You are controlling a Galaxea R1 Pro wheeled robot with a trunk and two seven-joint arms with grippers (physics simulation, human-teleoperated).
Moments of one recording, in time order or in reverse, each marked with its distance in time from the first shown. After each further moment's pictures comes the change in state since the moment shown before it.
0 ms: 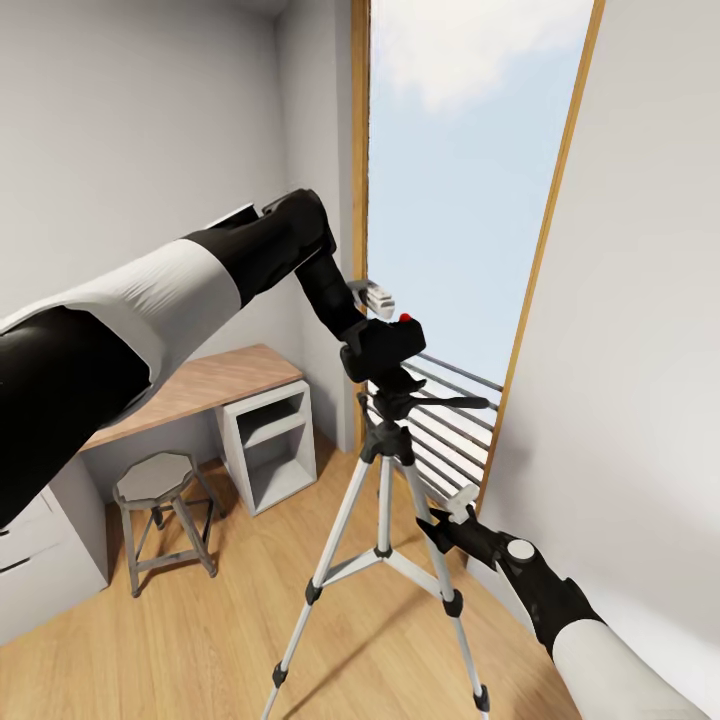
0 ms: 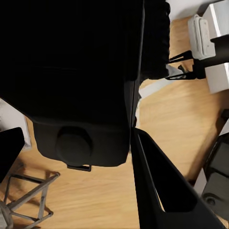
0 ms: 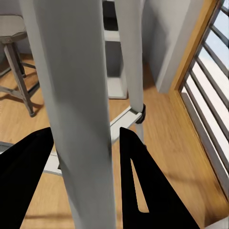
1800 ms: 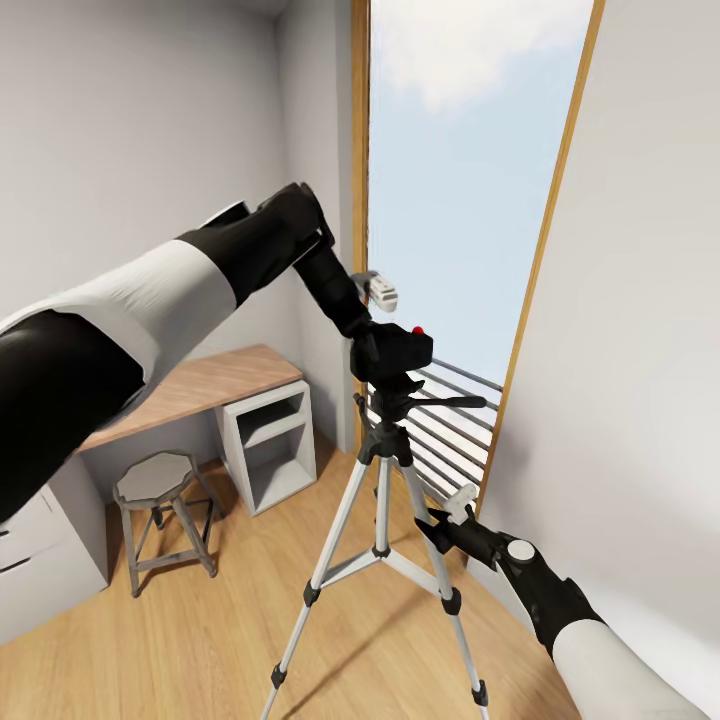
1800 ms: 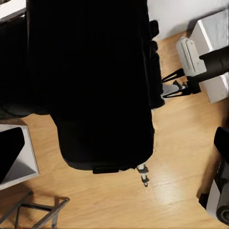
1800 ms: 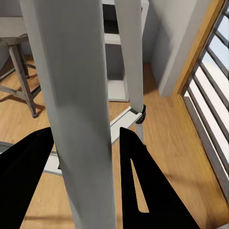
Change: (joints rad) left arm 0.013 0.016 0.083 -0.042 0.006 -0.093 0.027; right arm 0.000 0.000 -0.001 0.000 0.008 -0.020 0.017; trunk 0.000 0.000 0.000
